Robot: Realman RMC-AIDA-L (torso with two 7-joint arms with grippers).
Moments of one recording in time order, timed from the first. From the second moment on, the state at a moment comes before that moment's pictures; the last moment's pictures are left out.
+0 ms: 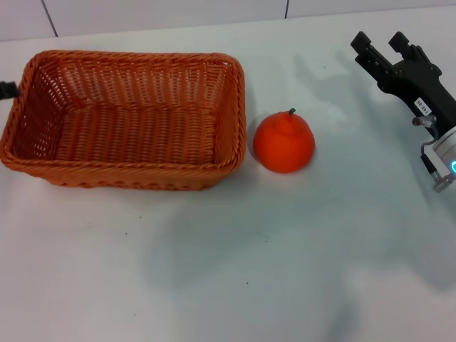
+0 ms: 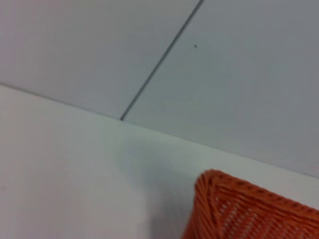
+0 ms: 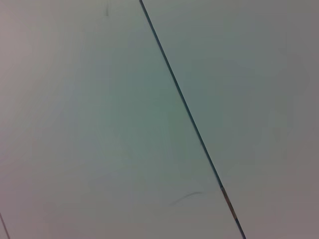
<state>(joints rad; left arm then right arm) -0.55 -2.11 0.37 1.05 2.40 1.37 -2.28 0.42 2.09 -1.63 -0.14 -0.05 -1.24 -2.41</state>
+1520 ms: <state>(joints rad) -0.35 -2.15 0.16 0.61 1.36 1.33 -1.30 0.46 2.11 -1.72 -0.15 -0.34 -1.14 -2.31</state>
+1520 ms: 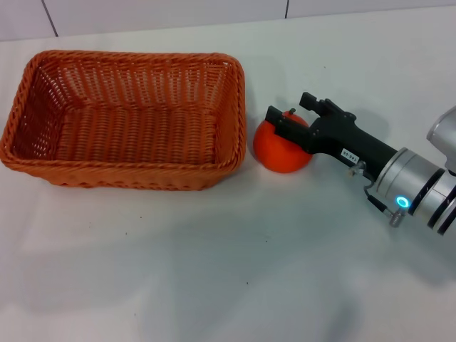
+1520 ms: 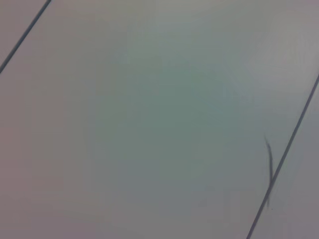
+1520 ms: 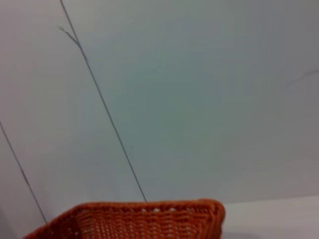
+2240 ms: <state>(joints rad) -0.36 -2.16 0.16 0.60 1.35 1.33 -1.29 0.47 2.11 -1.72 -0.15 -0.39 -1.00 -2.26</state>
